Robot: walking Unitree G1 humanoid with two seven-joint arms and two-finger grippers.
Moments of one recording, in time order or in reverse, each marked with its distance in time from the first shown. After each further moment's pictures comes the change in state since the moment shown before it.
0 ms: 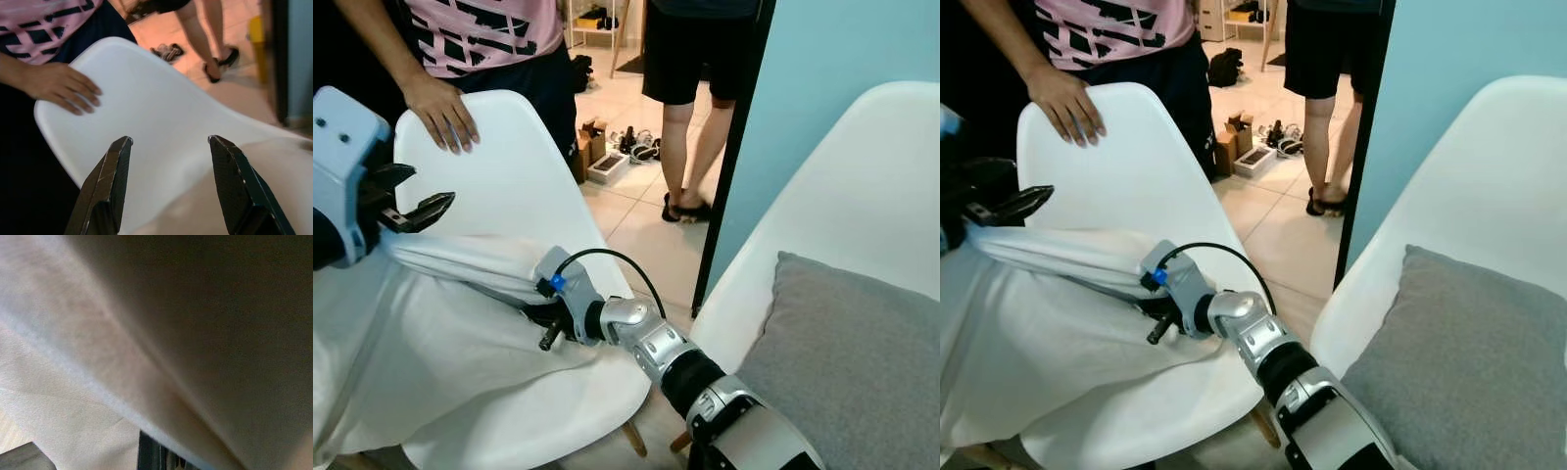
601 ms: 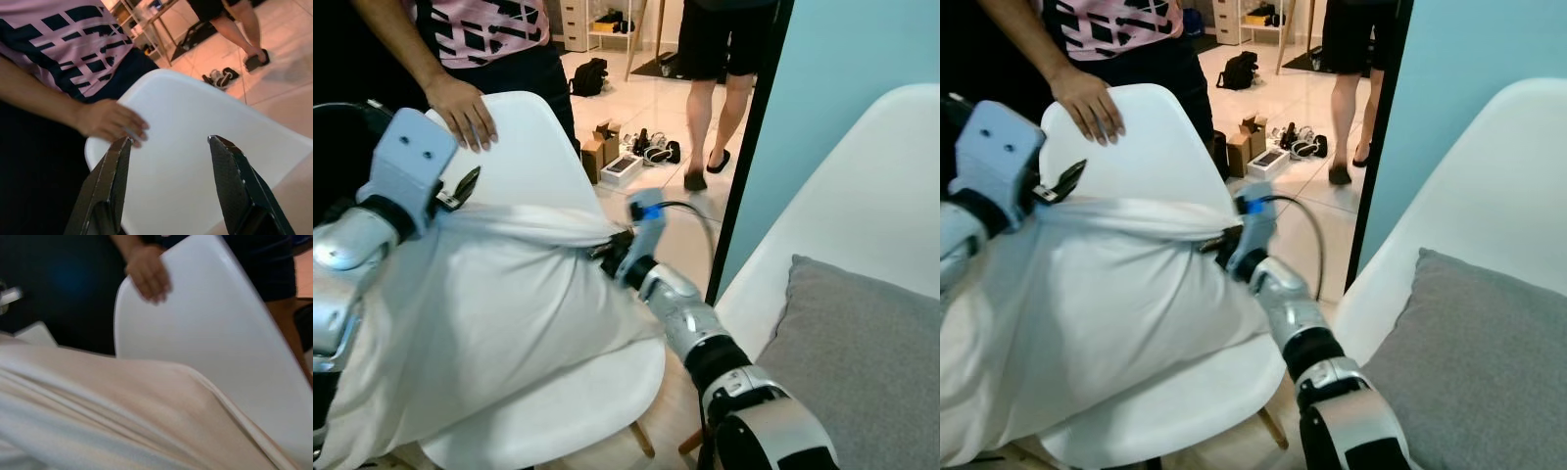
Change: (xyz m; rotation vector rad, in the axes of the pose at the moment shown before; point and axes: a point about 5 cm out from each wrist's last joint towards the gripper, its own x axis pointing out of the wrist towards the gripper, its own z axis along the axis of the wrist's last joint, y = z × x) left arm 0.063 -0.017 -0.017 0.154 -0.167 0.166; right arm -0.061 -0.076 0.039 0.434 -0.635 -0.346
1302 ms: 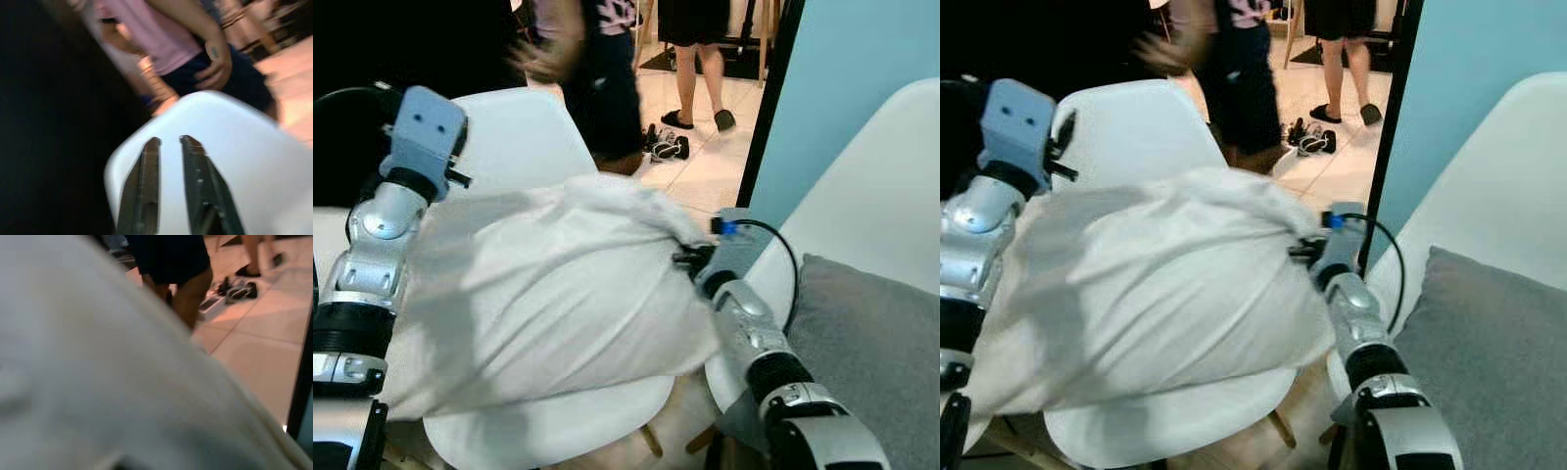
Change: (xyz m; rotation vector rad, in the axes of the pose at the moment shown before) left arm 0.044 -0.011 -0.017 -0.073 -0.132 0.119; right arm -0.053 -0.077 0.011 -0.236 0.032 -0.471
